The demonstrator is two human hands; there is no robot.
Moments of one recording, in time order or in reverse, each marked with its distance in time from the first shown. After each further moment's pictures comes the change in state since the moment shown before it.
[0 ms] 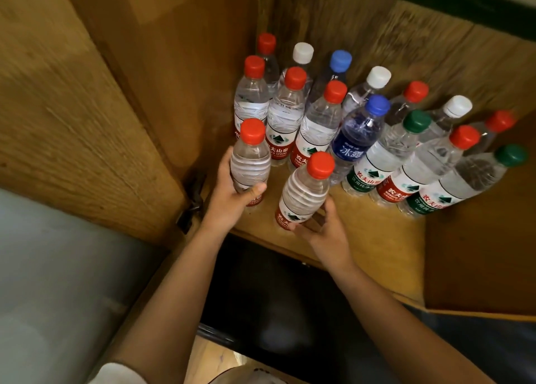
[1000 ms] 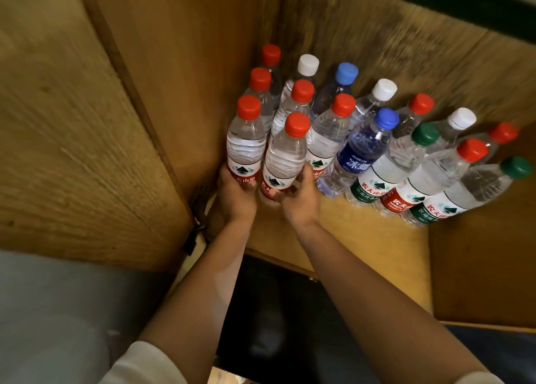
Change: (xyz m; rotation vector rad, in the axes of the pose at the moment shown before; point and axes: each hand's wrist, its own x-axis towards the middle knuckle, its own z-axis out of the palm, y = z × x) left_hand 0.050 -0.020 0.023 0.228 0.396 -0.201; right_hand 0.078 -0.028 0.059 -0.090 0.205 0.079
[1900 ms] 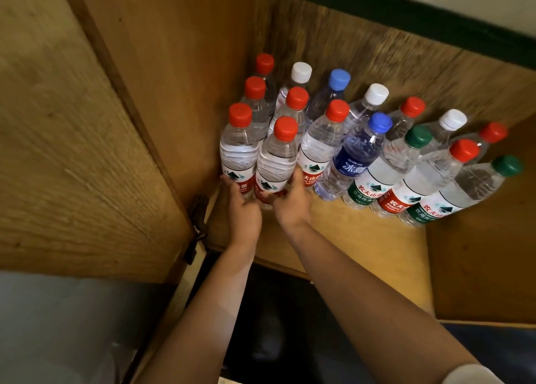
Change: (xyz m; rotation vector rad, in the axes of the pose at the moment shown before) left_hand -0.026 0.002 -0.005 -0.356 -0.186 -0.030; right_hand -0.002 -0.011 0.011 -0.050 0.028 0.002
